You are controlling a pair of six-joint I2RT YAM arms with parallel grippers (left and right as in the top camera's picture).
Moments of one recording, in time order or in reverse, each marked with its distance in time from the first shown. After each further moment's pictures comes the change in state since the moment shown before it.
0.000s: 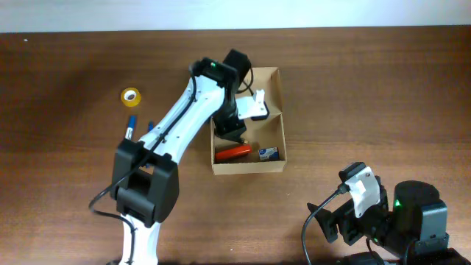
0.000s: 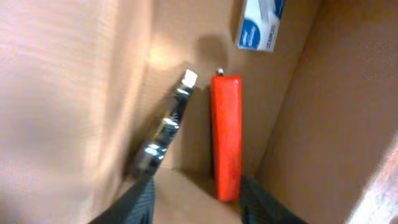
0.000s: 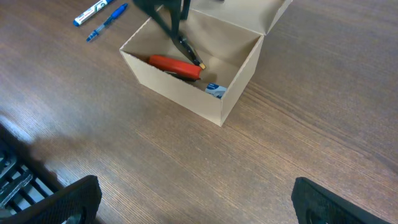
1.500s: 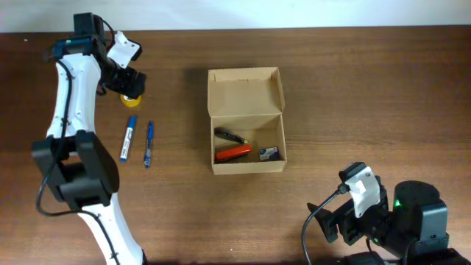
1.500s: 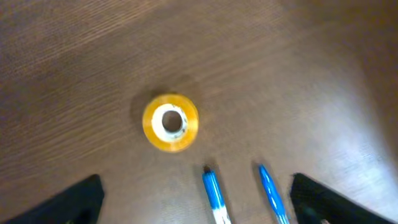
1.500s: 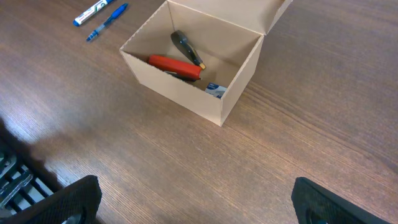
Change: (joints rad) left arm 0.645 0.066 0.110 0.212 -0.058 -0.233; right arm 0.000 0.000 0.000 0.000 0.000 0.000
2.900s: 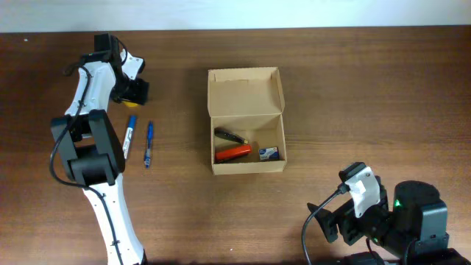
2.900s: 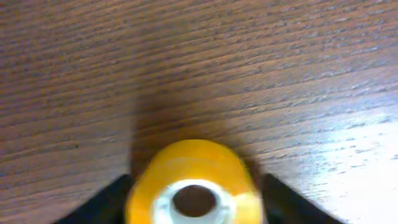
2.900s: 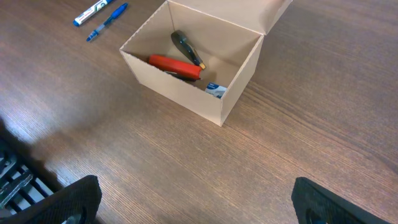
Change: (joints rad) left arm 0.004 0.241 0.000 0.163 -0.040 -0.169; right arm 0.000 0.000 0.000 0.000 0.000 0.000
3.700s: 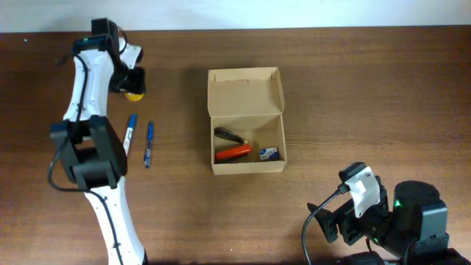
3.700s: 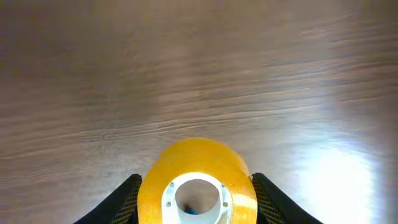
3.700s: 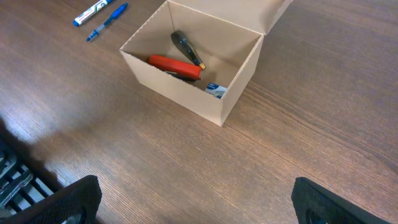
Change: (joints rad) left arm -0.045 -0.064 0.158 -0.233 0.009 -0.097; right arm 0.000 0.000 0.000 0.000 0.000 -0.001
